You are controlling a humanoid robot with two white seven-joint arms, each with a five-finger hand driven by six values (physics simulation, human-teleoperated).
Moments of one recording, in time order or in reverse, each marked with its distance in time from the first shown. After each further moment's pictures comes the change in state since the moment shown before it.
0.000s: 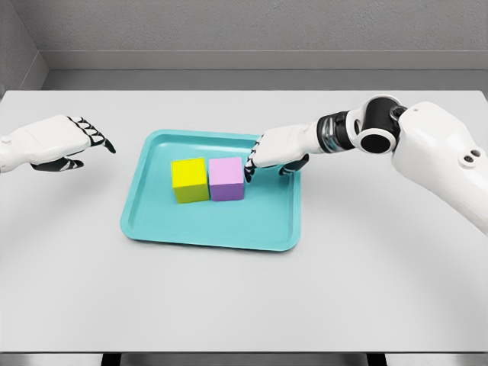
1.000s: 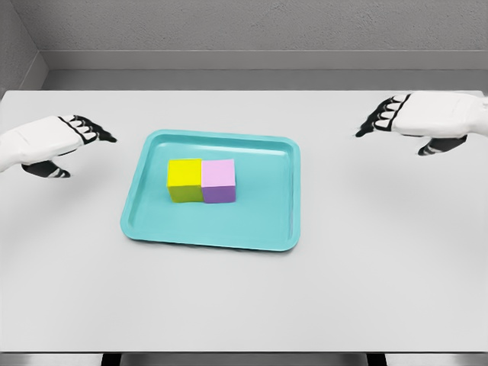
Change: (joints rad) left arm 0.012 0.026 0.006 0.024 0.074 0.000 0.003; right arm 0.190 -0.602 -0.343 -0.359 -0.212 0.000 0.000
